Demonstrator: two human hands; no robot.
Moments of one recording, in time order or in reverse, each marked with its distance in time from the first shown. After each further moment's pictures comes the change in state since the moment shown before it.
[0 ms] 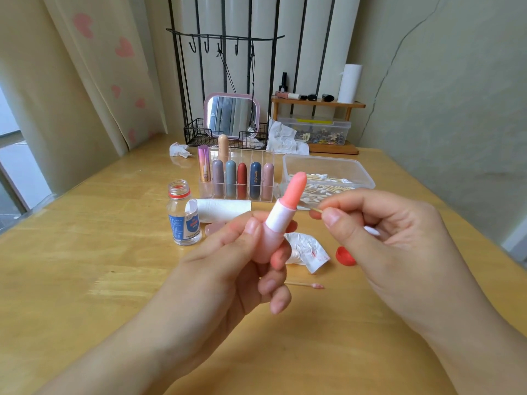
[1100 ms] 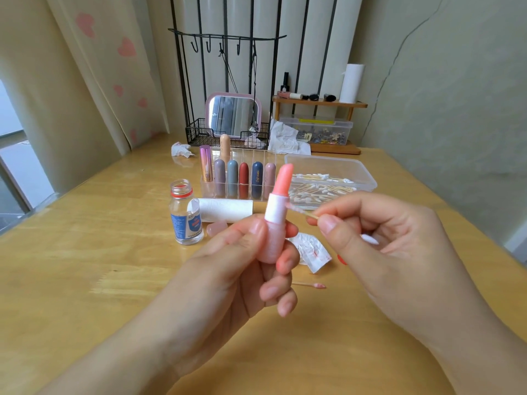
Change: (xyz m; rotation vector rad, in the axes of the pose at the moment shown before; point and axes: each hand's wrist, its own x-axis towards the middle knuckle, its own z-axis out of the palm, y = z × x) left_hand 0.003 -0.007 -0.009 -0.146 -0.132 -0.030; right_hand -0.004 0.002 0.003 0.011 -0.033 -0.081
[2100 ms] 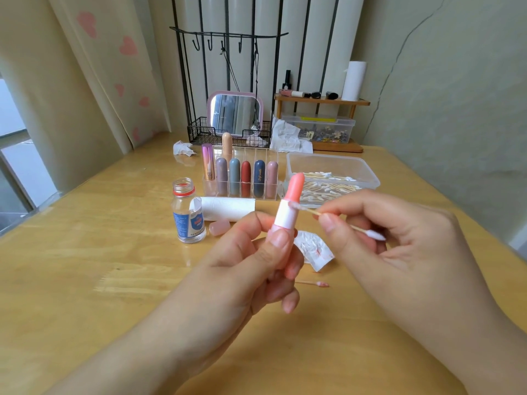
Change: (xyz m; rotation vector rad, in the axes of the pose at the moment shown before) left_hand -0.006 0.003 0.015 0.271 0.169 0.019; right_hand -0.001 0.003 -0.003 -0.390 0.051 -0.289
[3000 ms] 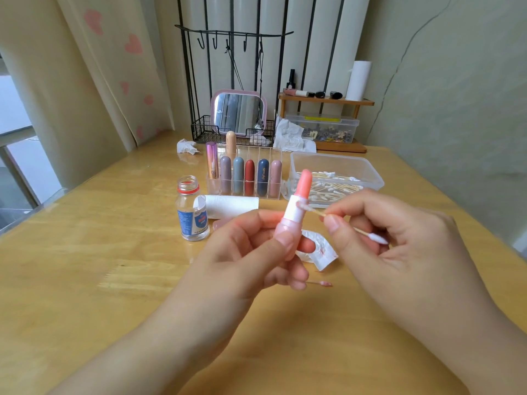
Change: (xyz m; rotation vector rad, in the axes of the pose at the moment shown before) left_hand 0.003 0.003 0.003 0.103 0.133 0.064; right_hand -0.002 0.005 0.004 -0.049 0.005 0.017
